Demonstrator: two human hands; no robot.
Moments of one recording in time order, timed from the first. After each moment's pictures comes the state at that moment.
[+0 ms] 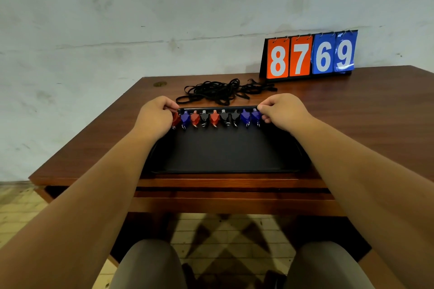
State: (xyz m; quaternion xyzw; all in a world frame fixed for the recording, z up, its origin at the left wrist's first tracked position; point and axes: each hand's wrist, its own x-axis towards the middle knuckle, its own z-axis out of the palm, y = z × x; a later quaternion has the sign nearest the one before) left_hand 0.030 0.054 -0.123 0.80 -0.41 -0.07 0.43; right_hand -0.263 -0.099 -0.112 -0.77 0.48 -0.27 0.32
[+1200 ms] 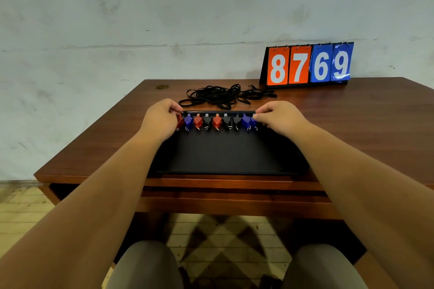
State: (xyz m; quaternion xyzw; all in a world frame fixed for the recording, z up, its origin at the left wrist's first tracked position) left_hand 0.033 0.055 -0.124 0.80 -0.43 -0.04 0.42; right_hand -0.261 -0.088 -0.106 -0.81 0.46 -0.23 0.30
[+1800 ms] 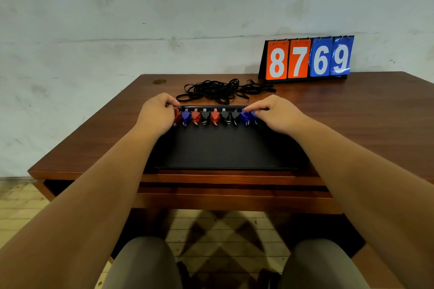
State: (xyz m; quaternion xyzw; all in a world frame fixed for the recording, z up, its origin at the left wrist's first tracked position) left_hand 0.032 0.055 -0.124 0.79 -0.43 -0.05 0.43; right_hand -0.261 -0.090 -0.109 -0.86 0.40 -0.19 0.27
